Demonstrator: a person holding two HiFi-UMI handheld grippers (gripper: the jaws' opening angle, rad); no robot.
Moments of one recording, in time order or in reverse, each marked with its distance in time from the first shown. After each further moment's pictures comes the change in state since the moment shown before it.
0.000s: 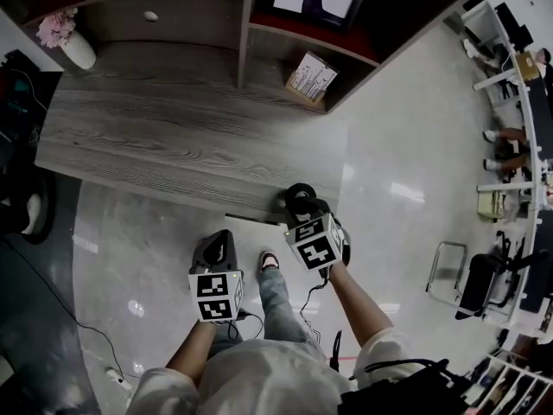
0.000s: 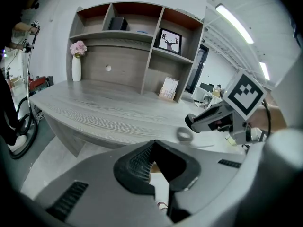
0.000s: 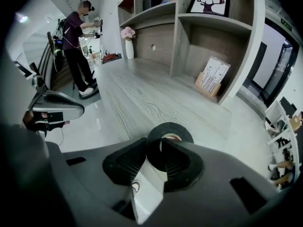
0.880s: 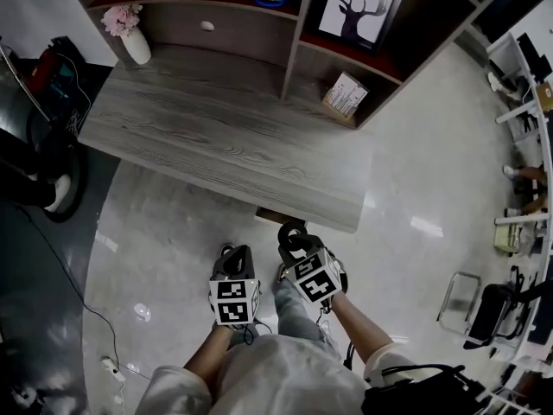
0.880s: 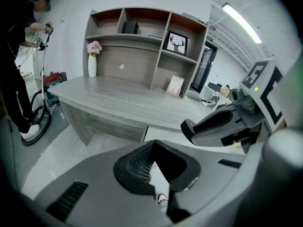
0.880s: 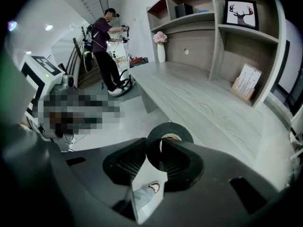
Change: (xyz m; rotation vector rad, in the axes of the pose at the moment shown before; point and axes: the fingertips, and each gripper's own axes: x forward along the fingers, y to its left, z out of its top) left arm -0.058 0.010 -0.048 -0.065 0.027 0.085; right arm -0.031 0.136 -0.021 -0.116 -0.059 0.254
